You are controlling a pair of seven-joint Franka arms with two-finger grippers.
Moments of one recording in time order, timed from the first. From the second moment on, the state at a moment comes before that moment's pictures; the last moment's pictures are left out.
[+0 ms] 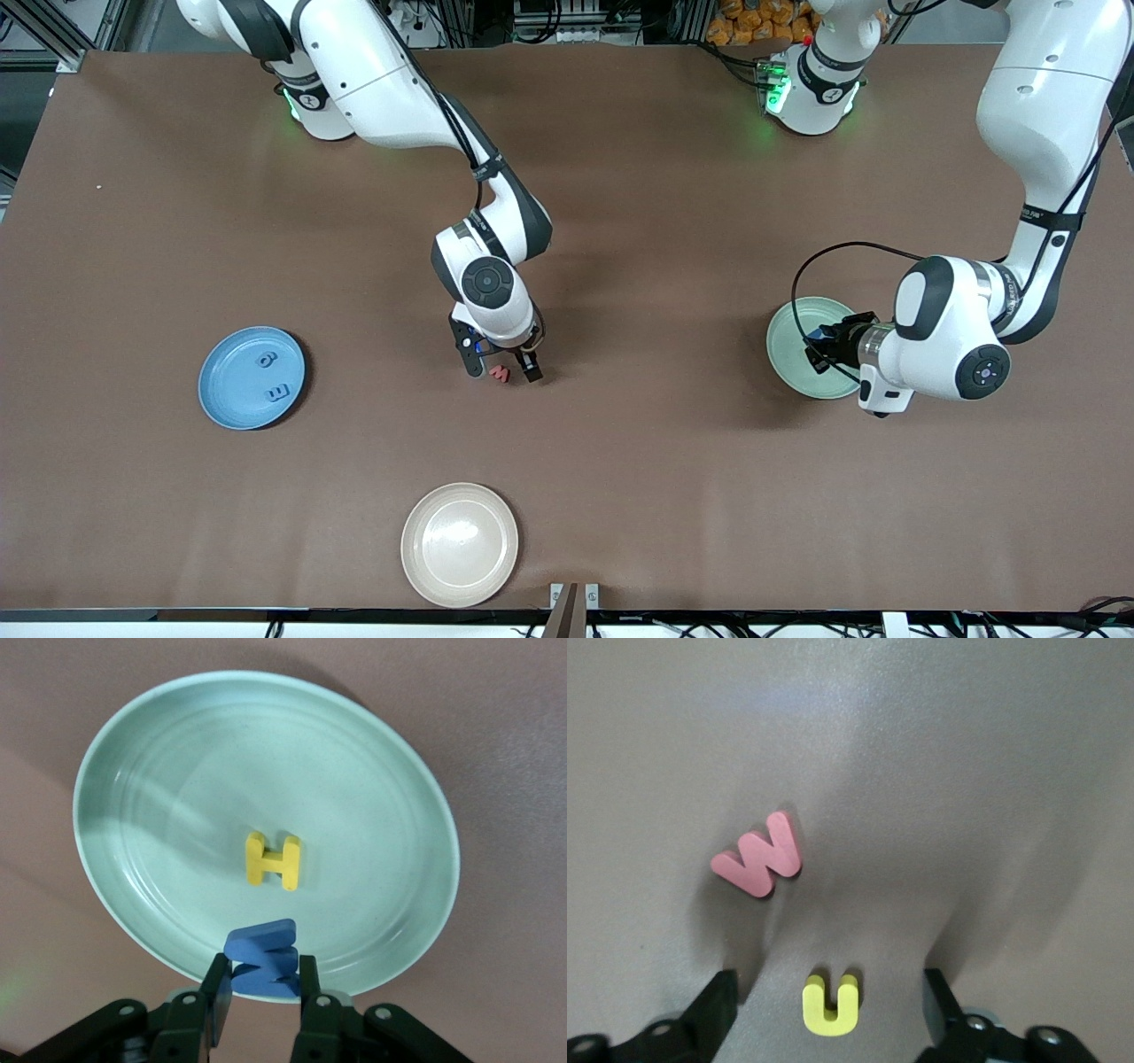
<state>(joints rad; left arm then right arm) 0.23 0.63 -0.37 -1.70 0.02 1.89 -0.82 0.77 0.82 -0.14 -1.53 0.21 2.35 1.70</state>
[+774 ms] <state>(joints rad) 0.21 0.63 -0.39 -1.69 0.02 1.88 -0.86 0.78 0.81 -0.15 -1.53 0.17 2.35 1.70</state>
